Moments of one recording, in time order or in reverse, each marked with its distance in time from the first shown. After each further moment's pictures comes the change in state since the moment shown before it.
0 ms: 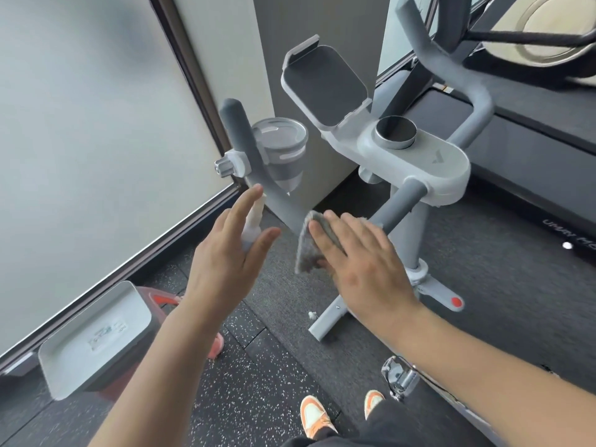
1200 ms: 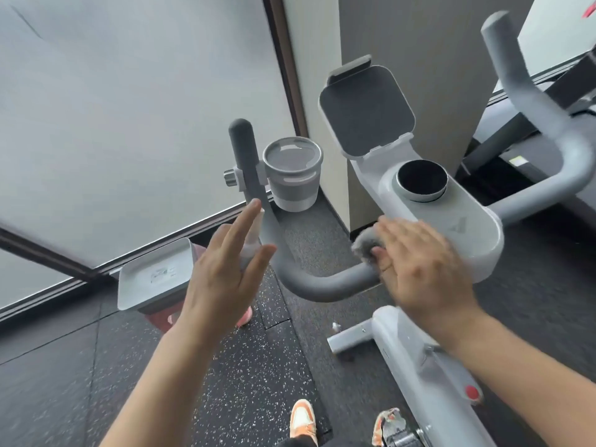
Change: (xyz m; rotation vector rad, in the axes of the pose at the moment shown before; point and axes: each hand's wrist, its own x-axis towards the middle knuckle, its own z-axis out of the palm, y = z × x) left_hand 0.008 0.077 0.041 0.245 0.205 -0.238; right_hand 0.040 0.153 0.014 0.309 0.097 -0.177
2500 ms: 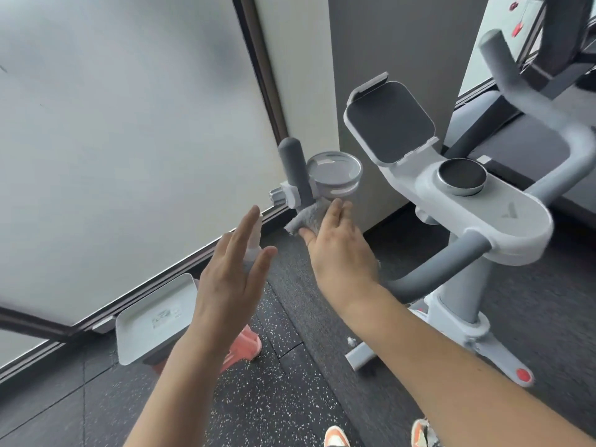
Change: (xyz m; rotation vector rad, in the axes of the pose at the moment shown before) left_hand 0.020 -0.094 -0.048 -0.109 0.002 0.088; right_hand 0.113 -0.175 0.051 0.182 -0.335 0.593
